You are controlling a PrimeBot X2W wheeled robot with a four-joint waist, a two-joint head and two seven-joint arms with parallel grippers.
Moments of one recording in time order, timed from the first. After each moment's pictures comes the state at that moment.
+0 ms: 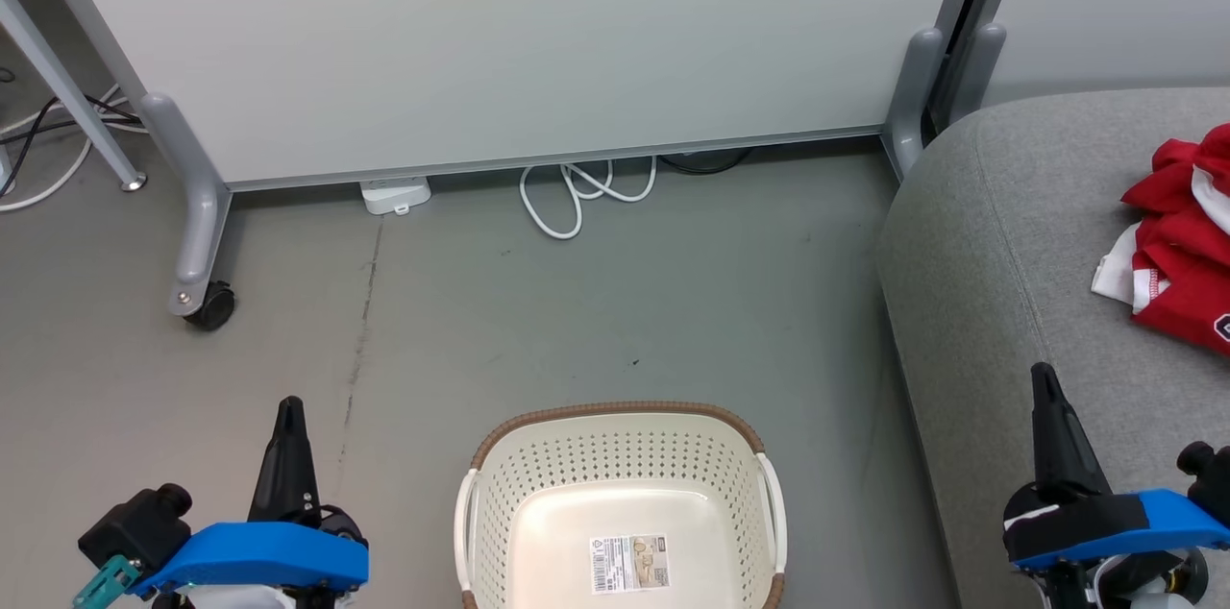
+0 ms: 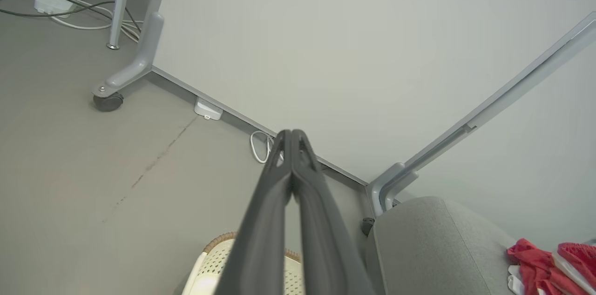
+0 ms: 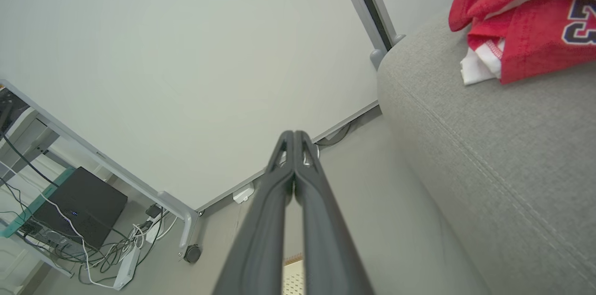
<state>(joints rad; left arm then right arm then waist) -0.04 0.05 0.02 0.27 -0.65 -0.12 -0.13 -0.08 -0.04 -0.12 0.25 0.61 0.13 -0.13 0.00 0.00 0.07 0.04</state>
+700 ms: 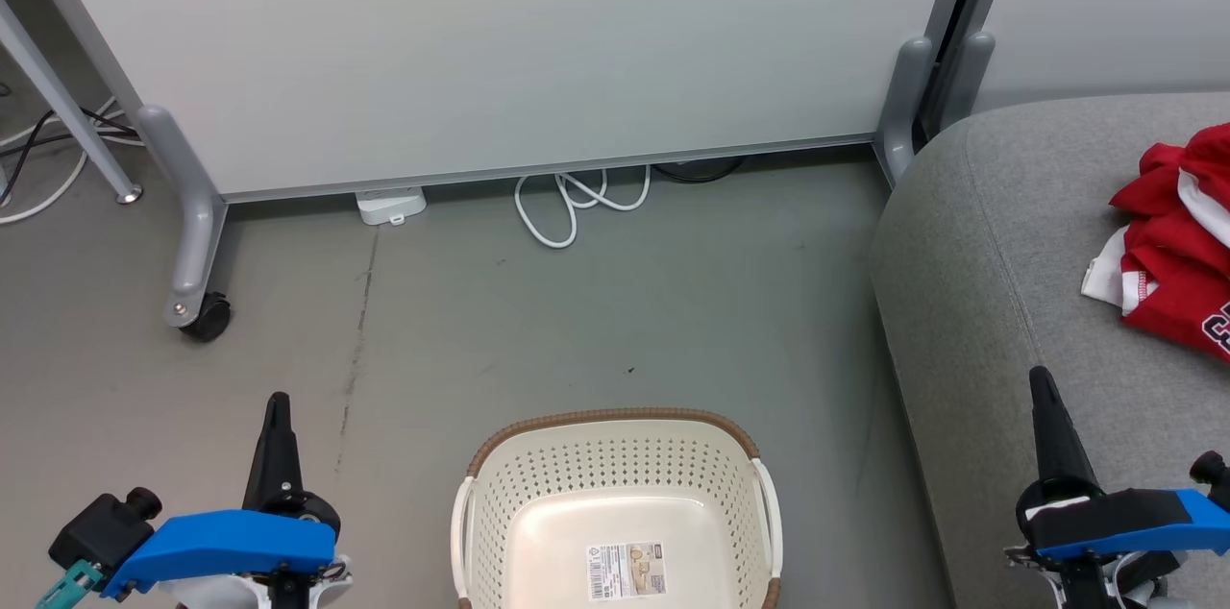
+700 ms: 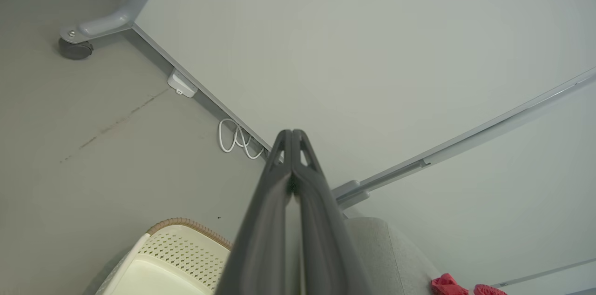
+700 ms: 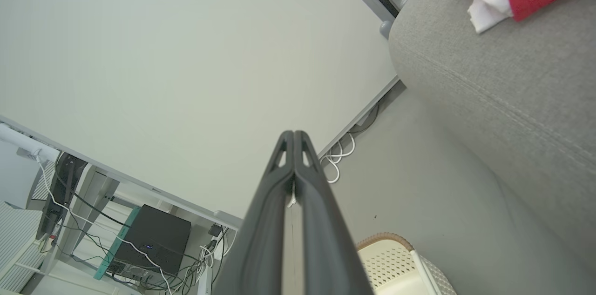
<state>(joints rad) -0.06 0.05 0.05 0.26 -0.94 -0.12 -0.06 -0.08 -0.04 -0.12 0.25 0.90 0.13 -0.06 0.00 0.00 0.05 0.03</state>
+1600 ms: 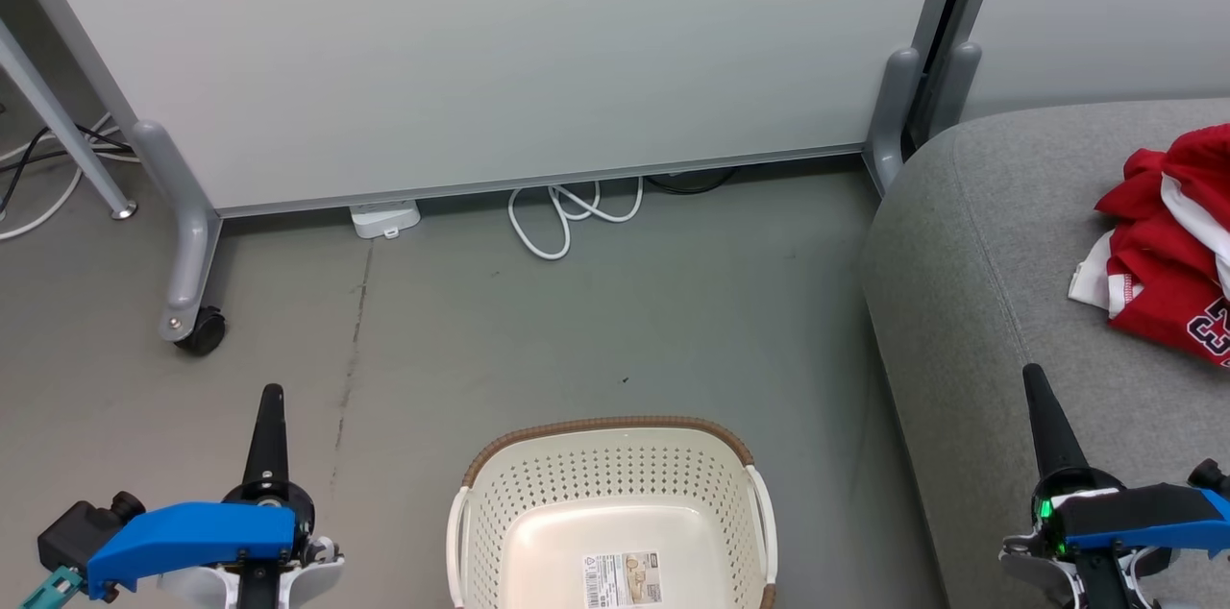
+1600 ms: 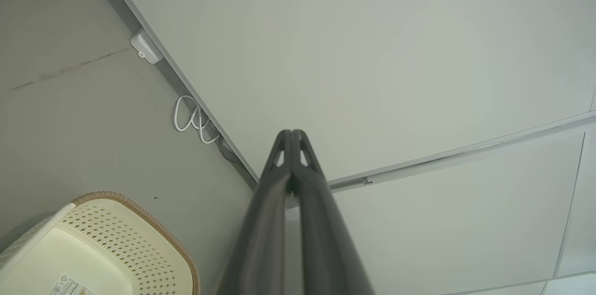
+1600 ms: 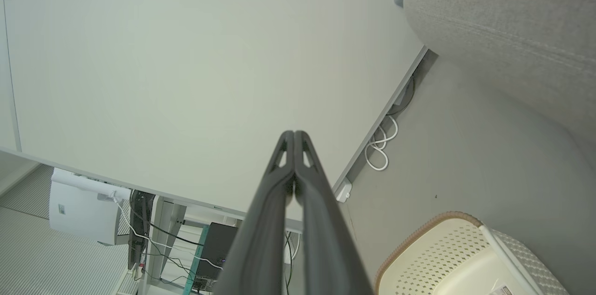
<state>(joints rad) -0.08 0.05 0.08 0.26 -1.22 -0.12 0.02 -0.09 -0.04 -0.12 0.25 1.21 0.13 0.02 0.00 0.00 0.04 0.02</state>
